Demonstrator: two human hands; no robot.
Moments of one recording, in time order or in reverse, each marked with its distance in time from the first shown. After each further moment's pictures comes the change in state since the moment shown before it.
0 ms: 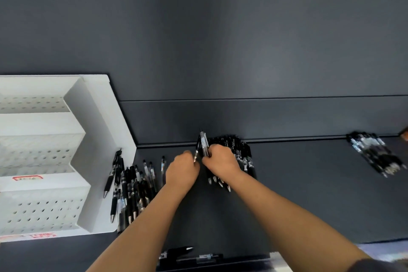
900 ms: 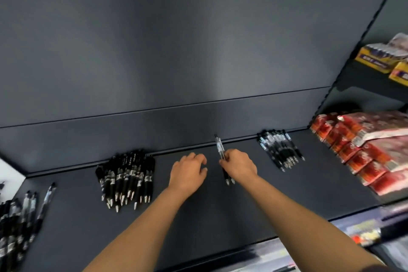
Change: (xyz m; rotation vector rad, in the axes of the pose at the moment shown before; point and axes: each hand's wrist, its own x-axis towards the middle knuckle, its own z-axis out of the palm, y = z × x) left_hand -0.017 0.257 0.128 0.159 0.014 0.455; right_hand -0.021 0.276 -0.180 -0.032 0.143 0.221
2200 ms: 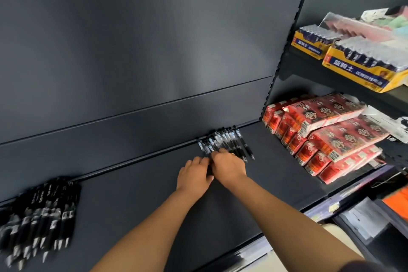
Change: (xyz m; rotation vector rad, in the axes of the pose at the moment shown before) left_hand 0.081 0.143 0.095 0.005 -0.167 0.129; right_hand 0.054 0.130 -0.046 -0.296 0.056 -0.123
